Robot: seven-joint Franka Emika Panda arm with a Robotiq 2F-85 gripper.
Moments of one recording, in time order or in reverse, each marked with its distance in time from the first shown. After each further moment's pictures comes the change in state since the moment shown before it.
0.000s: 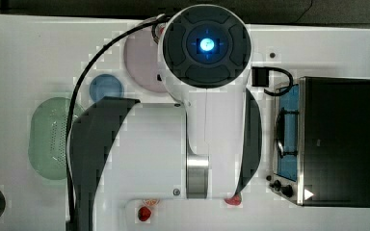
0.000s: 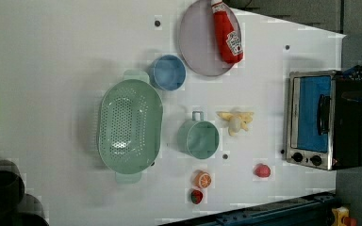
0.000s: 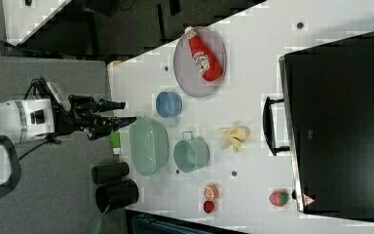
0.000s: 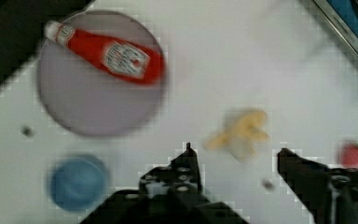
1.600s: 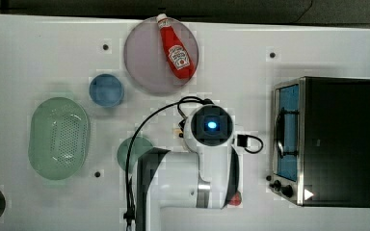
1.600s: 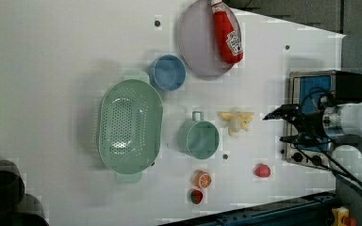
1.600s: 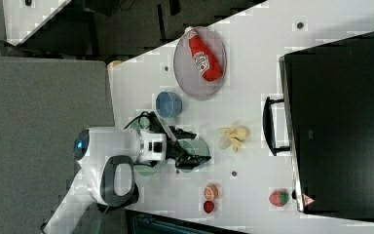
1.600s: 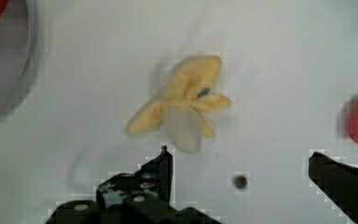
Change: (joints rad) arm -0.036 0.036 -0.019 -0.586 -0.008 0.499 0.035
